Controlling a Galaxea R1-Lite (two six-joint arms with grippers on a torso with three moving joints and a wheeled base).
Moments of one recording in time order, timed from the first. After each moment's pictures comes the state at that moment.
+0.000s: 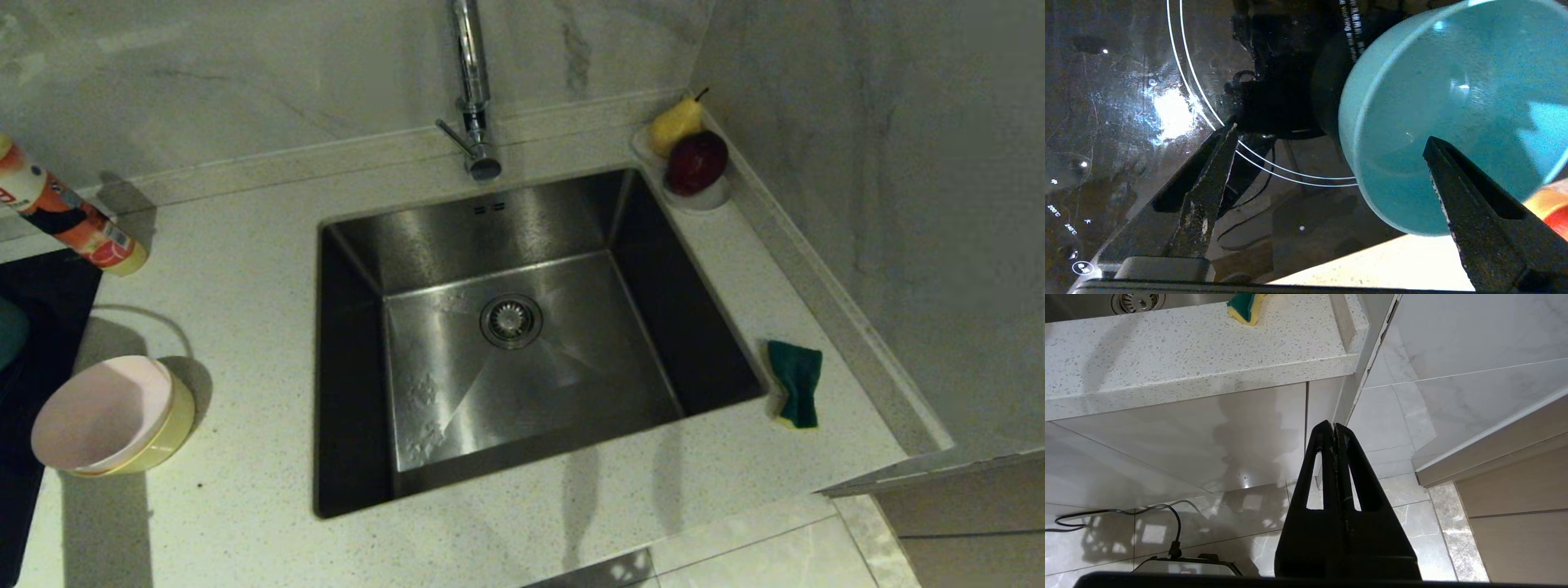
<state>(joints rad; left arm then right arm) 0.94 2.07 -1.88 0.63 -0.32 -0.81 0.00 0.00 0.00 0.00 0.00 0.00</state>
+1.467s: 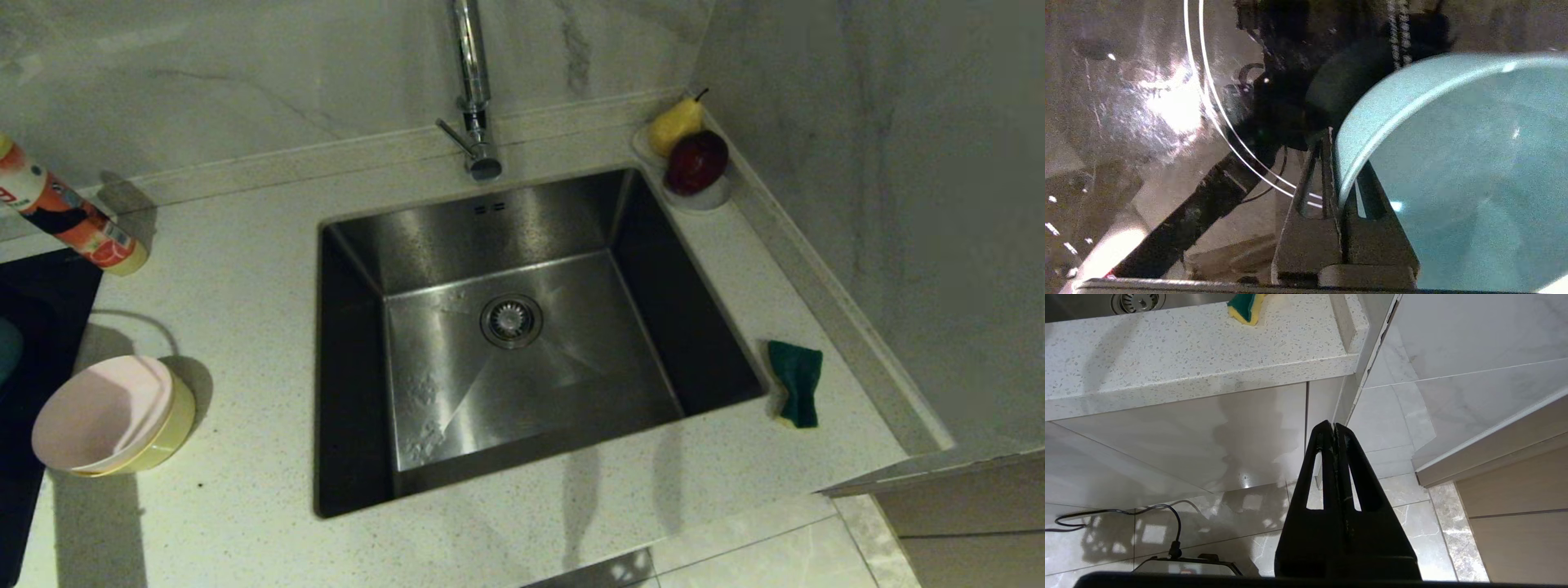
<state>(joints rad) 0.94 2.13 -1.88 0.63 -0.32 -0.81 0.00 0.00 0.00 0.00 0.00 0.00</state>
